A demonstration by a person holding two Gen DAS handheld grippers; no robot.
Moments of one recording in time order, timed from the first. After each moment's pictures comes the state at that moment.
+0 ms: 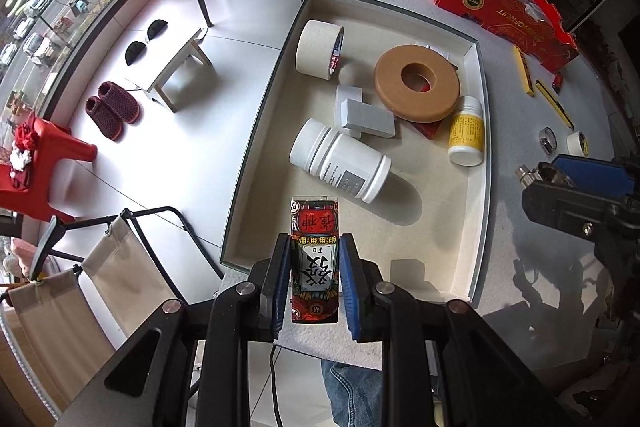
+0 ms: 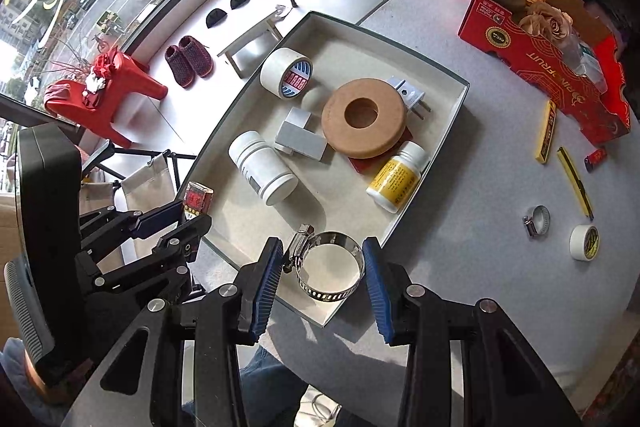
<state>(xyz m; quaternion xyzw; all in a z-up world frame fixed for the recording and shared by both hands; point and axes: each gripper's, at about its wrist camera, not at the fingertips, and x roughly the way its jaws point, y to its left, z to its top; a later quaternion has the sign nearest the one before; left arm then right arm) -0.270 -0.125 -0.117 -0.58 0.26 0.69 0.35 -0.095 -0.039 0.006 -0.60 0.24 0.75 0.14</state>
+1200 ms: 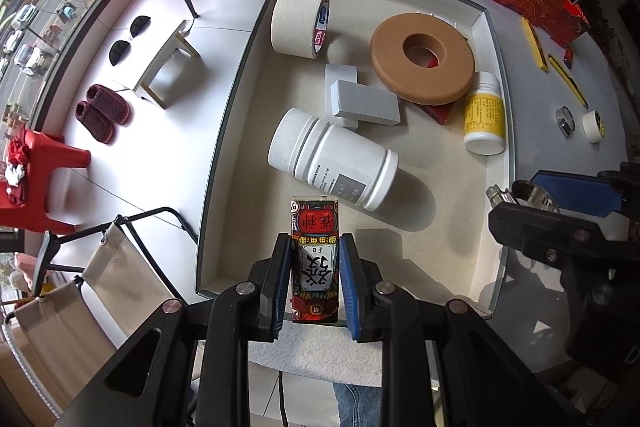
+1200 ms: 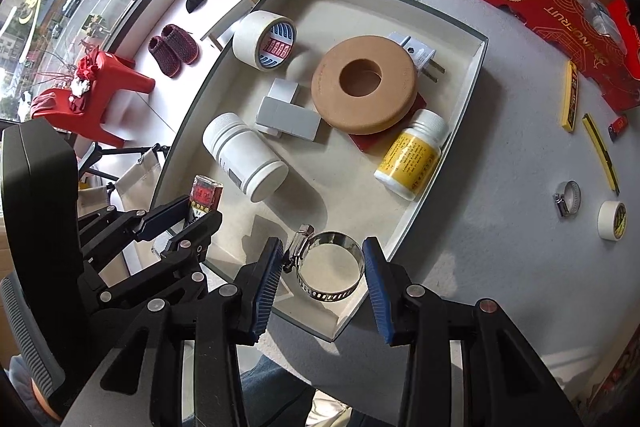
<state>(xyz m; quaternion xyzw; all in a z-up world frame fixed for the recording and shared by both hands) -0.272 -0.103 -0.149 -0.59 0.30 0.66 0.36 -0.111 -0.034 -0.043 -0.62 0.29 0.71 0.15</state>
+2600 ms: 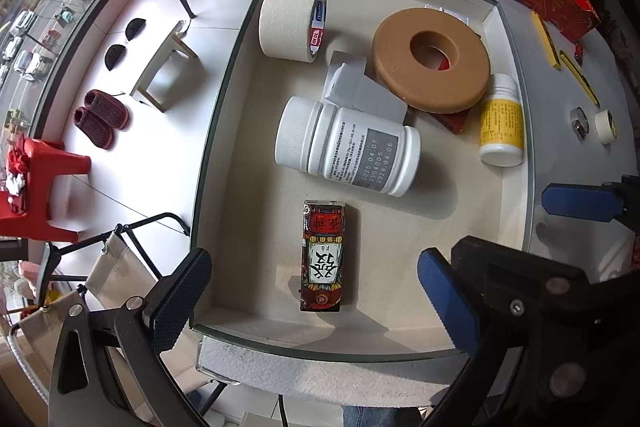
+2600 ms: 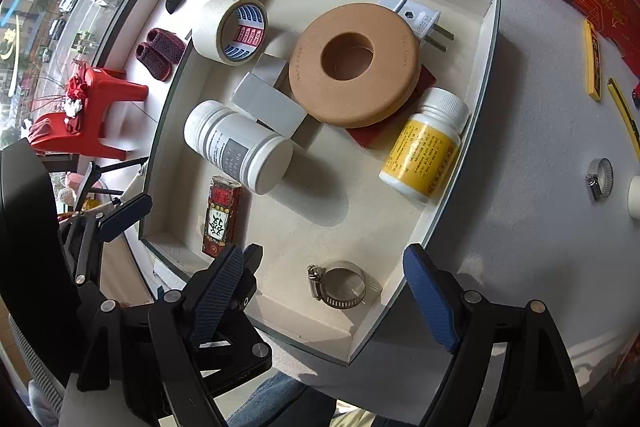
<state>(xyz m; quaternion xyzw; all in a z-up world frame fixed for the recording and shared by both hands) -0.275 -0.088 -0.156 -0.59 0.31 0.65 0.36 -0.114 -0.014 -0.068 -0.63 0.35 0.68 0.16</state>
